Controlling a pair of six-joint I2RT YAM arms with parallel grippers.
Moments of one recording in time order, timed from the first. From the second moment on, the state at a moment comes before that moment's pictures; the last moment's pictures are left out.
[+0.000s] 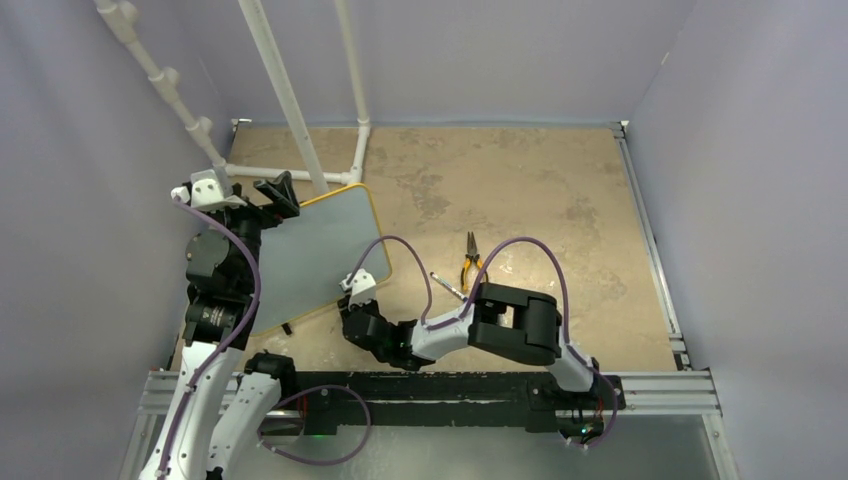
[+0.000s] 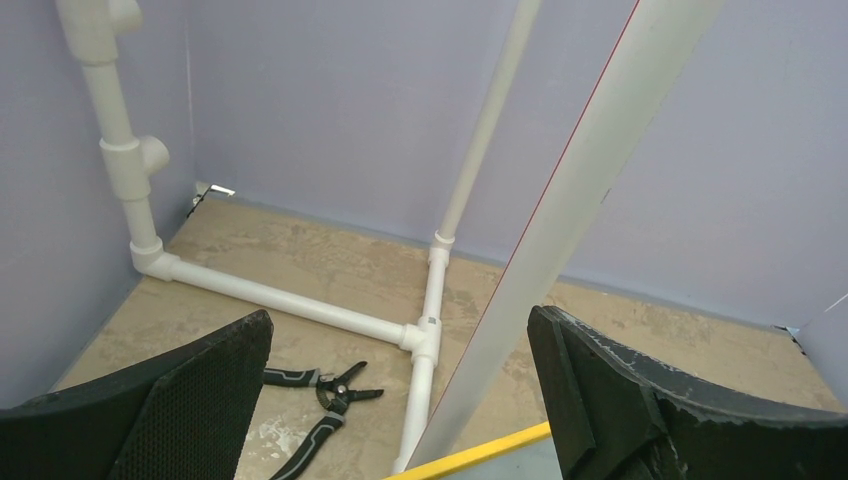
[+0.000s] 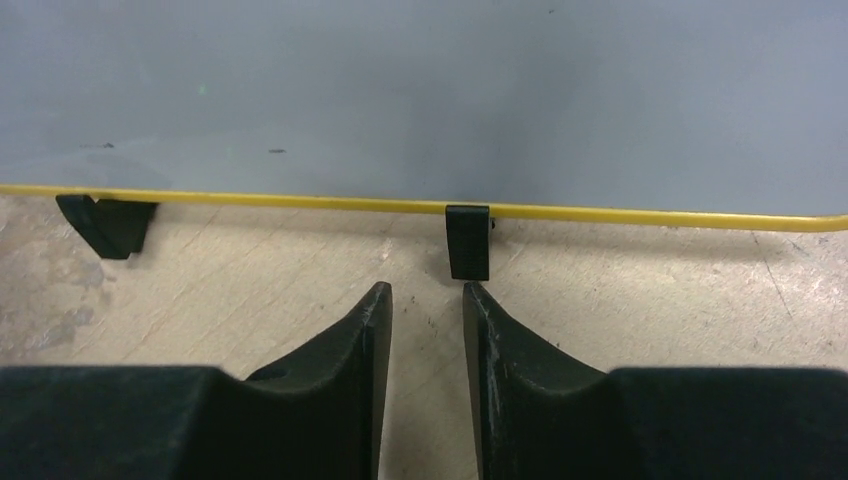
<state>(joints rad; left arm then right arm) -0.15 0.61 0.77 -0.01 -0.24 -0.26 1.39 2.11 1.11 0.51 0.67 0.57</state>
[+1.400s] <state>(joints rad) -0.15 0.65 0.84 -0.14 -0.26 -0.25 1.34 2.02 0.94 0.72 0.61 0.52</state>
